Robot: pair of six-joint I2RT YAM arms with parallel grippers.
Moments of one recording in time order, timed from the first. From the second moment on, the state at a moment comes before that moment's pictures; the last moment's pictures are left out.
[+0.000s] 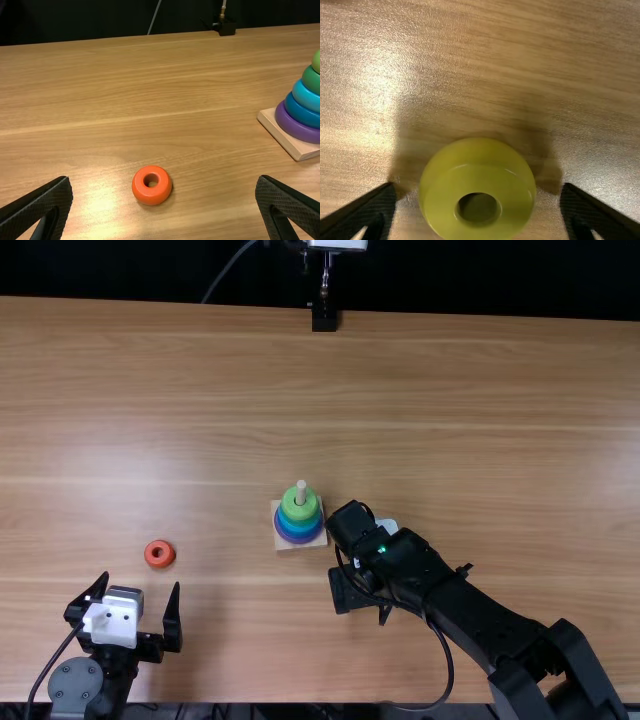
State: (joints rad) left arm -0.04 0.01 0.11 -0.40 0.08 0.03; right arm 0.62 1.74 1.00 -0.75 0.05 0.40
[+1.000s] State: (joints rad) left arm -0.04 0.01 0.11 -0.40 0.08 0.03; right arm 0.62 1.51 1.20 -0.95 0.08 0.41
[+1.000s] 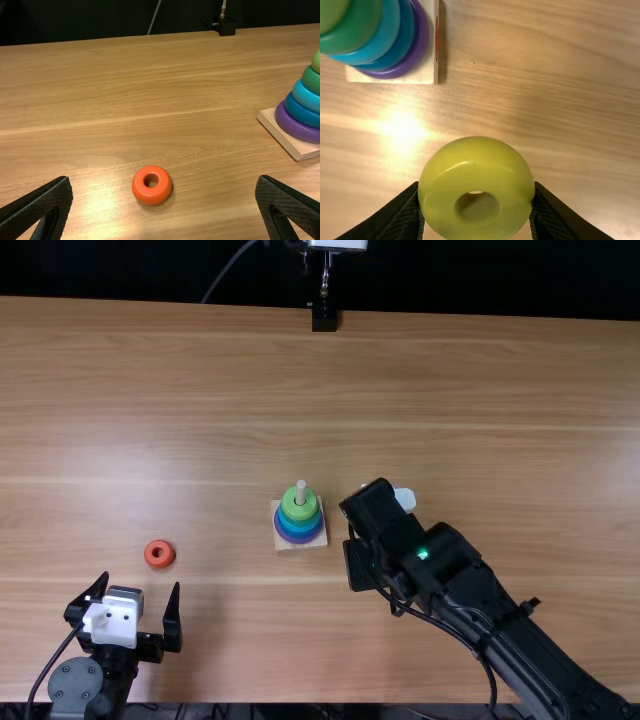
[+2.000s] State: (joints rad) left arm -0.04 0.01 0.11 -0.40 0.08 0.03; right arm 0.66 1.78 1.90 -1.31 0.09 0.41
